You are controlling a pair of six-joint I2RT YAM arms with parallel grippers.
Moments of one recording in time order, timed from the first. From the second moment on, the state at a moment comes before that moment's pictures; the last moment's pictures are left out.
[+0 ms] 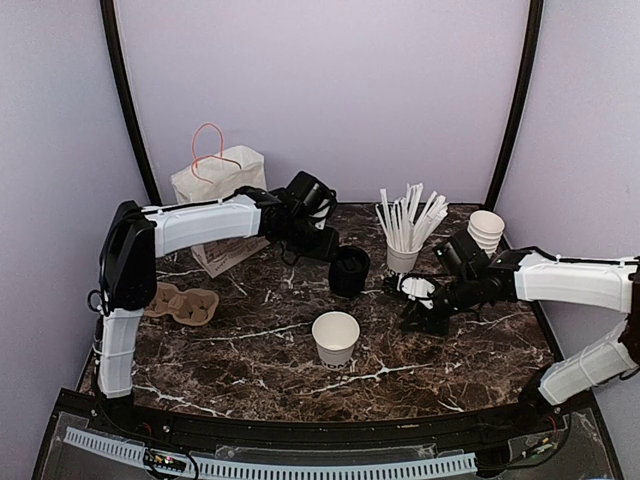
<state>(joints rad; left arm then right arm) -0.79 2.14 1.85 -0.59 -0.01 -0.35 0.66 1.32 0.77 -0.46 -0.34 -0.57</state>
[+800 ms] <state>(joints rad) -0.82 2.24 2.01 -0.73 -0.09 -0.30 0.66 1.33 0.77 -0.46 -0.33 -0.58</state>
